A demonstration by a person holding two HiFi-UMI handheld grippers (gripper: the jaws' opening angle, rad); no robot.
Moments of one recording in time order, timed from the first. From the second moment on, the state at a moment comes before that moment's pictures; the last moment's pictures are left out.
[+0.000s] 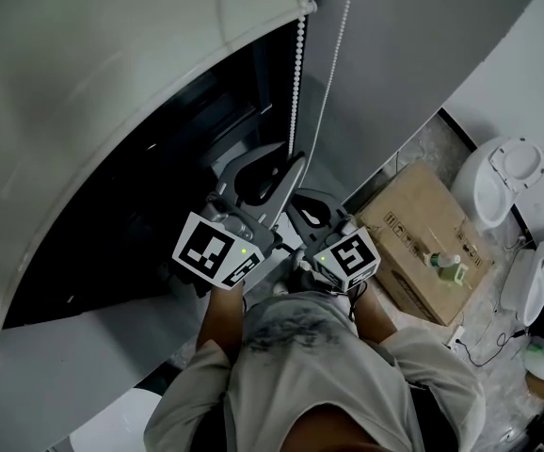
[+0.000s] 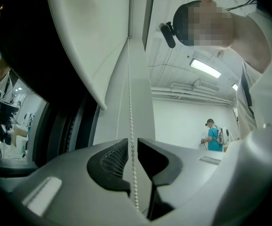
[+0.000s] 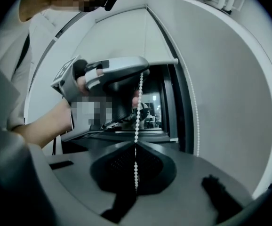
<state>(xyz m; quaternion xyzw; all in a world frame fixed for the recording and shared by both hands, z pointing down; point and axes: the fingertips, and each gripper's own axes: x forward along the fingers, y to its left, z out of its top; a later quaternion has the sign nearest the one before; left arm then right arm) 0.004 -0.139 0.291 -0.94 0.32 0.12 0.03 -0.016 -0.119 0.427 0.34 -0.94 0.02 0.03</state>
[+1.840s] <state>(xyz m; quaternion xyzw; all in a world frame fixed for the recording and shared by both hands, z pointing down) 0.009 -0.124 0.450 -0.94 0.34 0.00 -0.08 0.000 -0.126 0.294 0.34 -0.93 -0.09 -0.08</state>
